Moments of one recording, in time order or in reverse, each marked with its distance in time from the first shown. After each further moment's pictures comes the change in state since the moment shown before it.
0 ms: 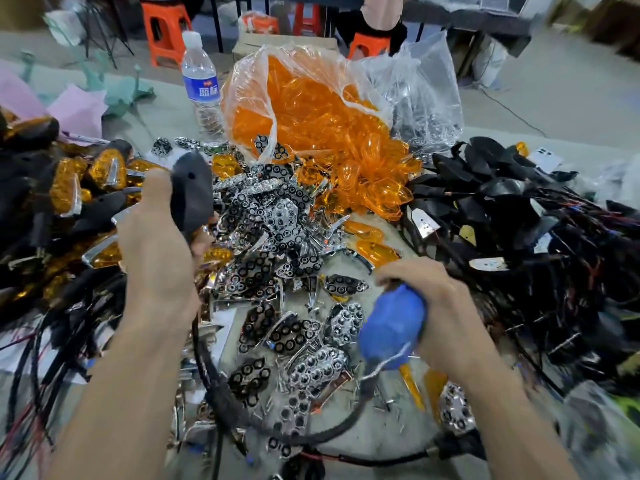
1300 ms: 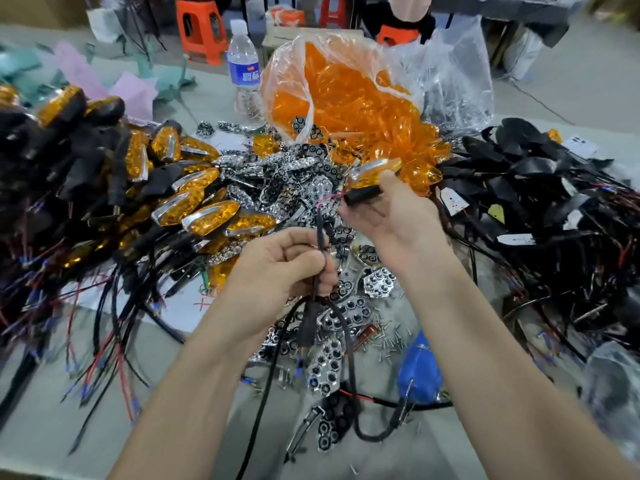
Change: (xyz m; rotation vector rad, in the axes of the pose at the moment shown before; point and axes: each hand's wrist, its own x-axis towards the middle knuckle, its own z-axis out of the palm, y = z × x) left_hand -0.075 -0.026 -0.037 0.101 -0.649 -0.212; right_hand 0.081 -0.068 0.055 1.370 0.272 0.819
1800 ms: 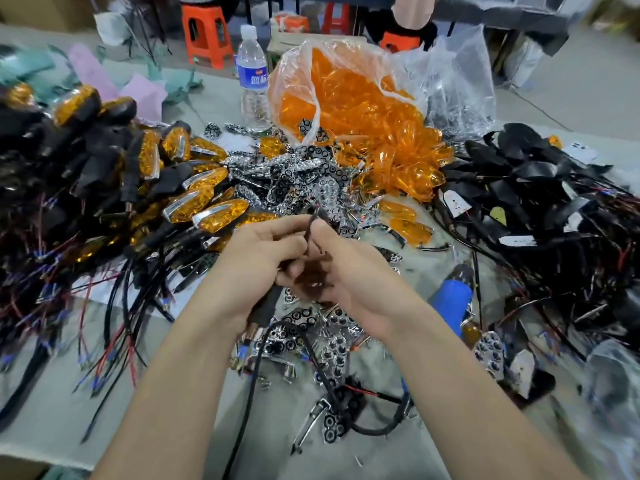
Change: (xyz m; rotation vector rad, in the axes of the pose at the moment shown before) left_hand 0.005 0.017 -0.020 0.118 0.102 -0.063; right_hand -0.058 0.053 0.008 -0.432 -0.424 0.210
